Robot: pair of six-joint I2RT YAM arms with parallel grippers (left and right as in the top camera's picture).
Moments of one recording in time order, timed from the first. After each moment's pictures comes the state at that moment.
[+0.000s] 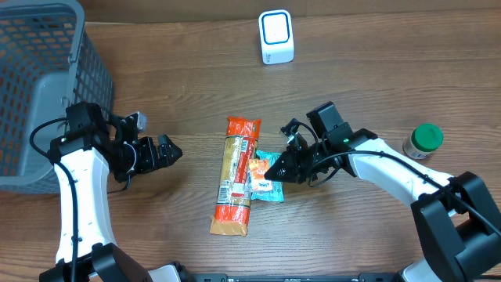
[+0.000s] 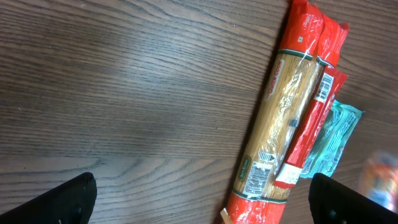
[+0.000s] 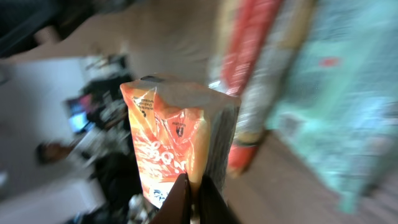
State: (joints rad) left arm 0.41 1.46 1.14 -1.10 0.39 0.13; right arm 0.51 1.74 0.97 -0.36 -1.03 0.51
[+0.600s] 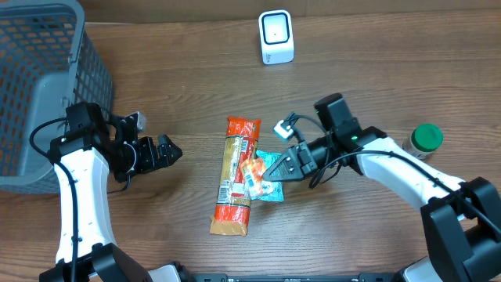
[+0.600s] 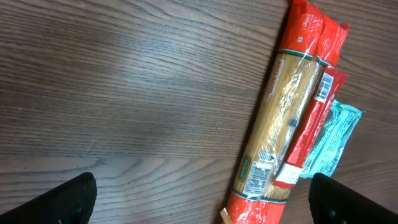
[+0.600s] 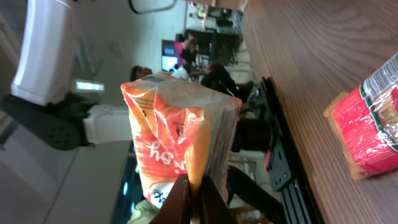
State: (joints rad) left arm 0.41 1.46 1.14 -1.10 0.39 0.13; right arm 0.46 1.70 0.97 -0.26 -1.50 0.41
